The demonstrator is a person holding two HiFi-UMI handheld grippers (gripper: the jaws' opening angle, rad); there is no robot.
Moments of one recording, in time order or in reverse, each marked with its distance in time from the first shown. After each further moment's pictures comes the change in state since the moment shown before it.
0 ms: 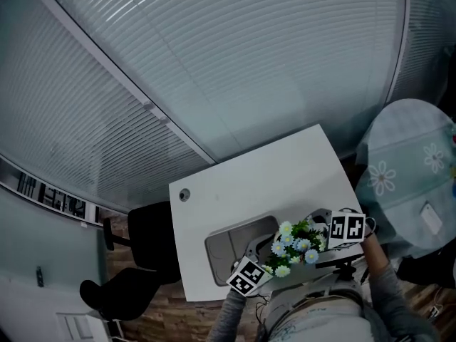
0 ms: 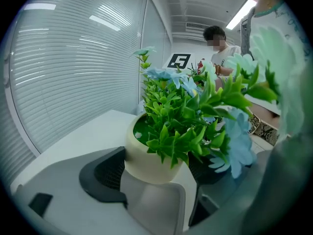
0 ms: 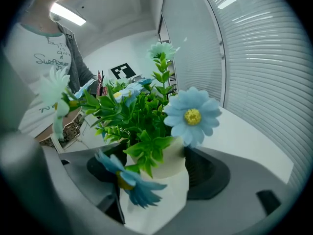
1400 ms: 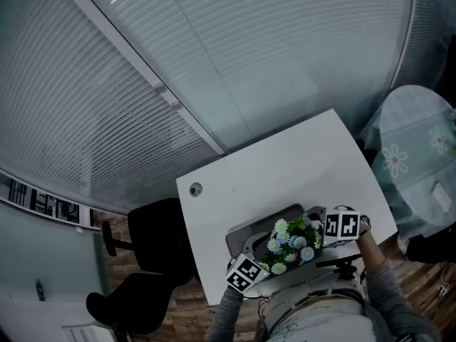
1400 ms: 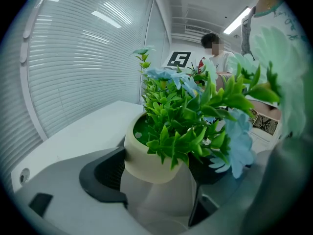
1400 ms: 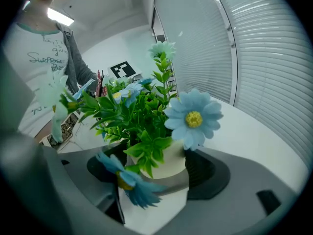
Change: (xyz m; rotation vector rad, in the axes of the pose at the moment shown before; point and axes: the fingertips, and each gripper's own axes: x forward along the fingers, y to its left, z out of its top) left arm -0.076 0.055 -0.086 -0.007 0.017 -0.069; right arm 0.109 -0.004 0.063 0.061 0.033 -0.013
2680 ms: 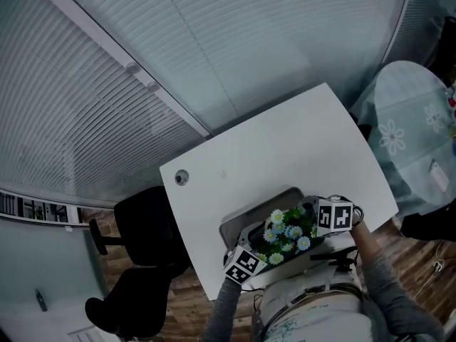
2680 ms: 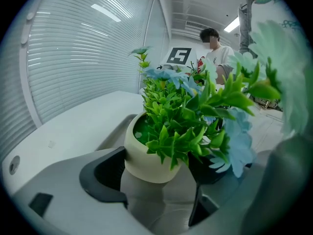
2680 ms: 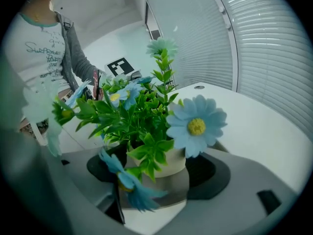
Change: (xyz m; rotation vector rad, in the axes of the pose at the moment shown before) left arm 0.020 0.016 -0.051 -0.002 0.048 -0.038; right arm 0.048 -0.010 -0.025 0.068 0.028 0.012
